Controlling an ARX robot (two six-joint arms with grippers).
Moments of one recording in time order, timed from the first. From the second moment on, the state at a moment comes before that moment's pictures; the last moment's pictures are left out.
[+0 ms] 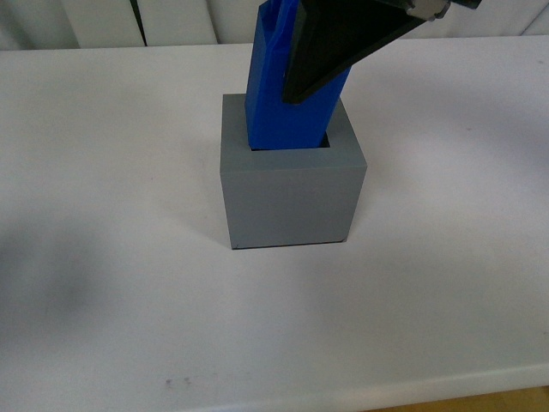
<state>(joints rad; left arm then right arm) 0.00 0.00 0.02 0.00 0.00 0.00 0.54 1.93 1.76 -1.08 -0.21 -1.16</state>
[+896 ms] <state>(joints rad) 0.00 0.00 0.02 0.00 0.00 0.00 0.50 1.91 1.75 -1.07 -0.30 -1.13</state>
